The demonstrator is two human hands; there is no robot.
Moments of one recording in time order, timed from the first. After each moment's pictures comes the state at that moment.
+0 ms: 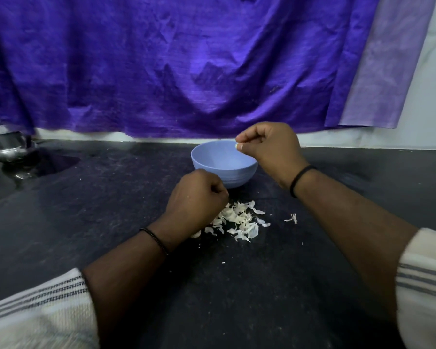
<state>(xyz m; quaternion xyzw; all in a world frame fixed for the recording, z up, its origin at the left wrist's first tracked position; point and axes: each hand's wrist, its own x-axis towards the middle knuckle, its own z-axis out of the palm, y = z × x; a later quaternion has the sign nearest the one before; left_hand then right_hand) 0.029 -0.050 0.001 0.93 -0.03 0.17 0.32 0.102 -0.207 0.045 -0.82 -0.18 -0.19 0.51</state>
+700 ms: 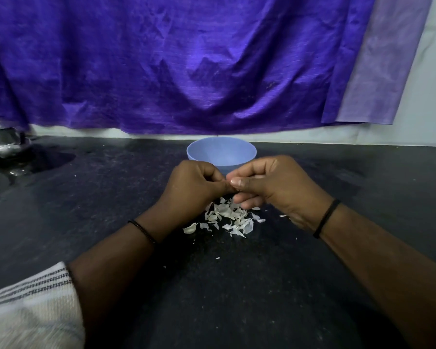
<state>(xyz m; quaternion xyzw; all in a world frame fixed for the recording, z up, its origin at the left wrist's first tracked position) 0.024 -0.050 0.008 0.85 -0.06 0.15 0.49 0.037 -0.225 0.026 -0.74 -0.18 0.09 0.64</state>
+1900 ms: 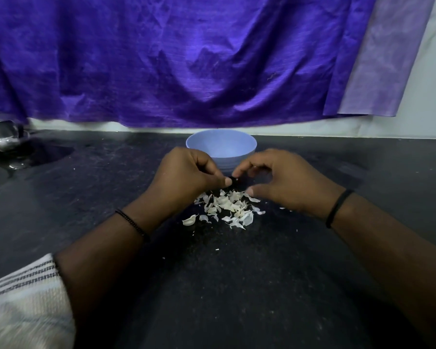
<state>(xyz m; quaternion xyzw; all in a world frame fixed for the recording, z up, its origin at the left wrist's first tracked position) 0.021 -0.040 0.012 0.85 -0.07 0.15 0.49 0.047 -0.248 0.026 -0.91 -0.29 -0.07 0.29</state>
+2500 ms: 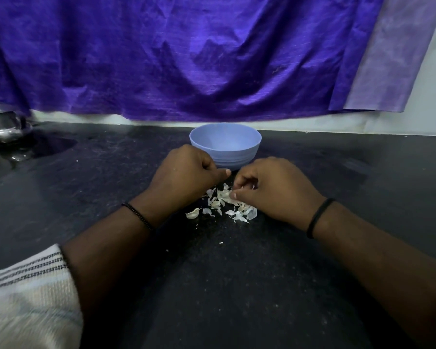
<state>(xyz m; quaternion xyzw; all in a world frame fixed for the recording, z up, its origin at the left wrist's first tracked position) 0.024 -0.037 0.011 0.93 -0.03 0.17 0.32 0.040 -0.225 0.004 -0.92 -0.30 -0.13 0.23</state>
